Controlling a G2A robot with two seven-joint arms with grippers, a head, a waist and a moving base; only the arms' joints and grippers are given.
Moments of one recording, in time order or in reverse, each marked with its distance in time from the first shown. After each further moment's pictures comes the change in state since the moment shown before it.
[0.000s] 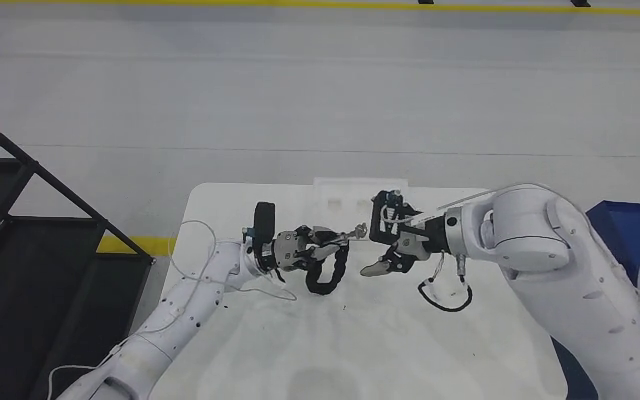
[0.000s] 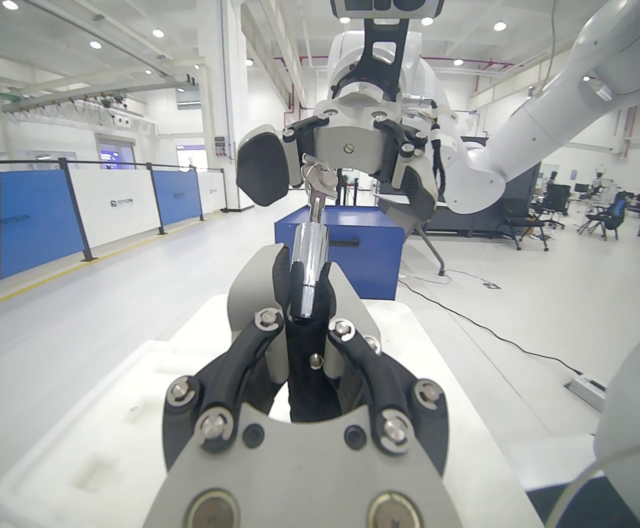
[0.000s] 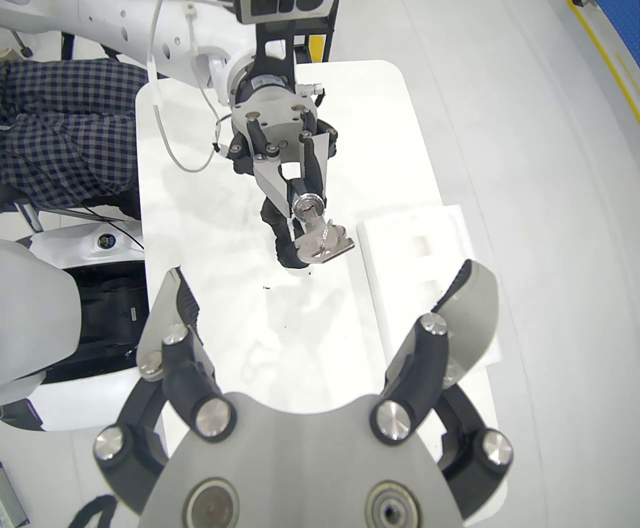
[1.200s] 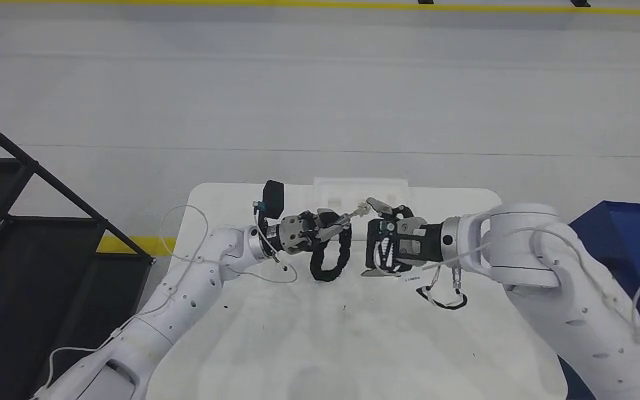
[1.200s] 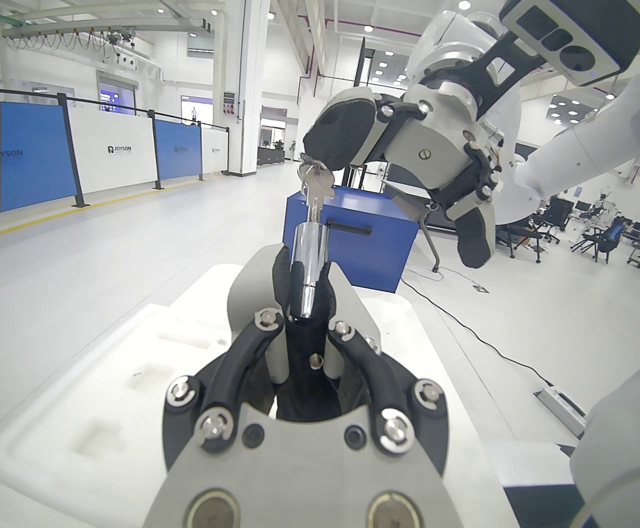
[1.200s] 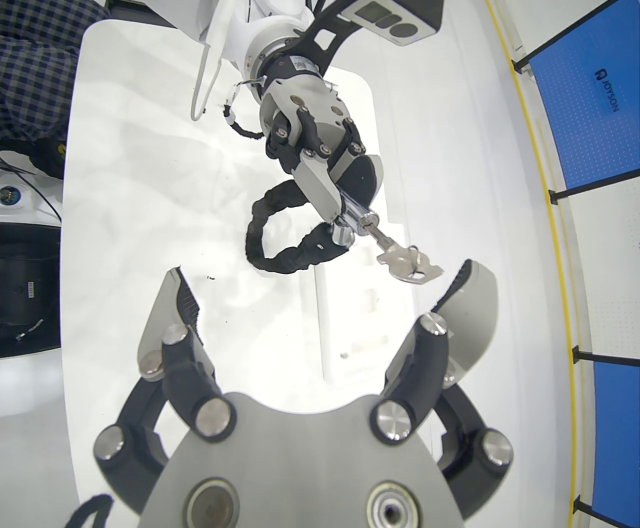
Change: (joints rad) left arm -0.104 0.003 0.075 0.067 -0.330 0.002 -0.305; right arm -0.053 0.018 -0.016 -0.080 -0.357 -0.137 -0.219
